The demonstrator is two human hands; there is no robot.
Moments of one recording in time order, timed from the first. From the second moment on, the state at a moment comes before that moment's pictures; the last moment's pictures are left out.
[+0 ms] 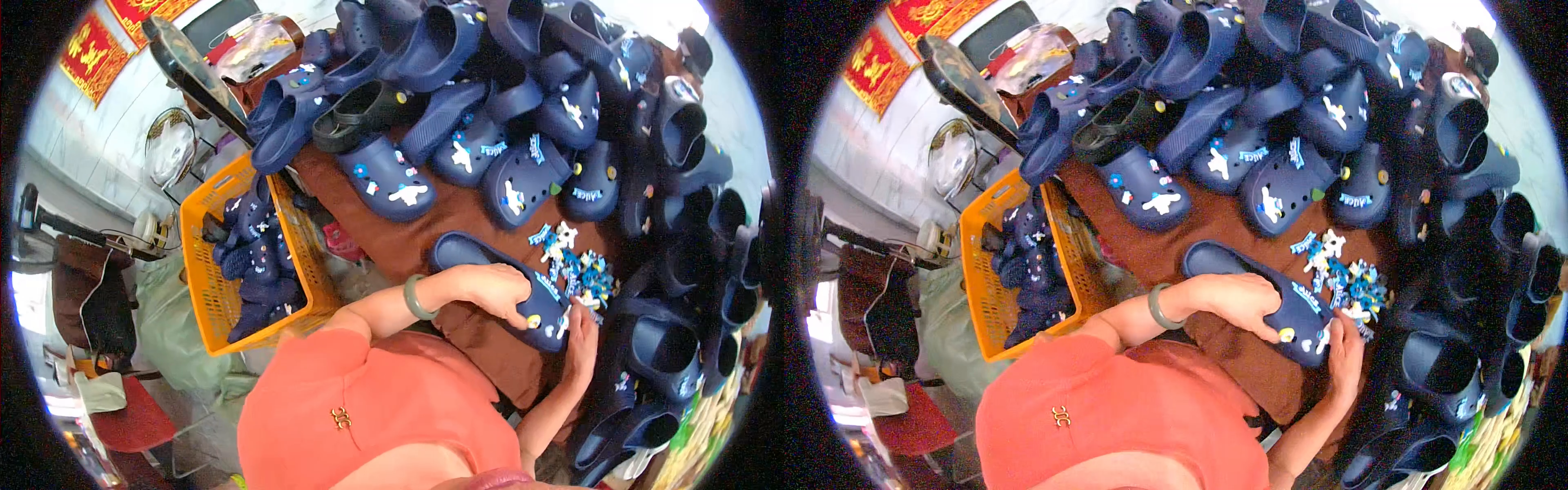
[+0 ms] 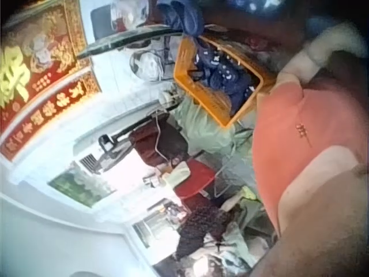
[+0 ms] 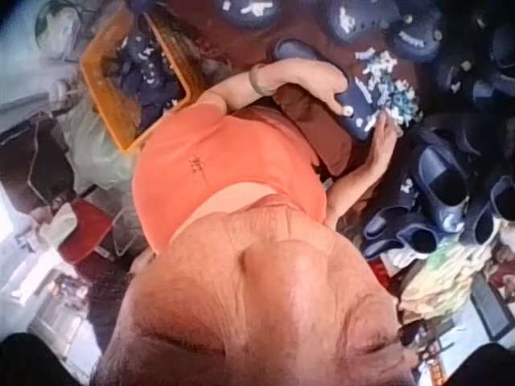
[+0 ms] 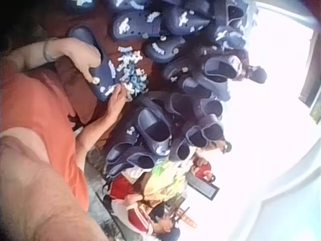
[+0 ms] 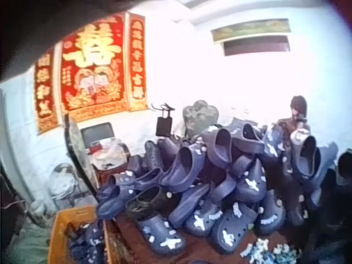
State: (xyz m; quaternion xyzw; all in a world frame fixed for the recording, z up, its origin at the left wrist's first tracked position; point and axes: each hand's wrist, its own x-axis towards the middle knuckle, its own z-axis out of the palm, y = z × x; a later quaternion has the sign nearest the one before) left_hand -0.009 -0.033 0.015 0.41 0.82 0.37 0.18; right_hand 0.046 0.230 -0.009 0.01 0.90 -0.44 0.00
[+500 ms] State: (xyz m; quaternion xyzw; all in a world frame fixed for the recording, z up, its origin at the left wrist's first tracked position) left_hand -0.100 -0.067 0.167 0.40 0.78 0.47 -0.09; right_hand 0.039 0.223 -0.027 0.11 0.63 -0.76 -0.08
